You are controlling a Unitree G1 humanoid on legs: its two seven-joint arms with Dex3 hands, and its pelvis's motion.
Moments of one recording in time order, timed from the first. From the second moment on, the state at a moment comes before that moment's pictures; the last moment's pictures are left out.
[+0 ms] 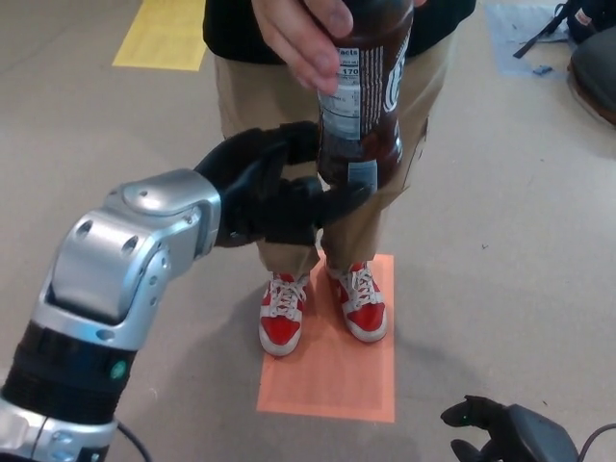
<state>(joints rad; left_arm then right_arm) -0.67 0.28 -0.16 -0.01 -0.26 0.92 -0.35 -0.35 -0.21 0.41 1.31 -0.58 -0.42 -0.56</state>
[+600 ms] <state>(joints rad) -0.24 0.42 -0.27 -0.09 -0.20 0.78 -0.37 -0.28 -0.20 0.44 1.30 -0.59 -0.42 -0.59</state>
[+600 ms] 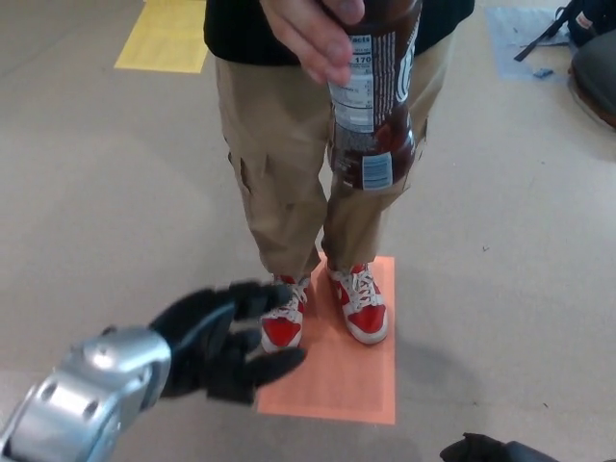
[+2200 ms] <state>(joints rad) -0.35 0.42 -0.40 0.90 0.11 0.00 0.10 -0.54 -0.21 0.38 1.30 -0.58 -0.40 -0.58</state>
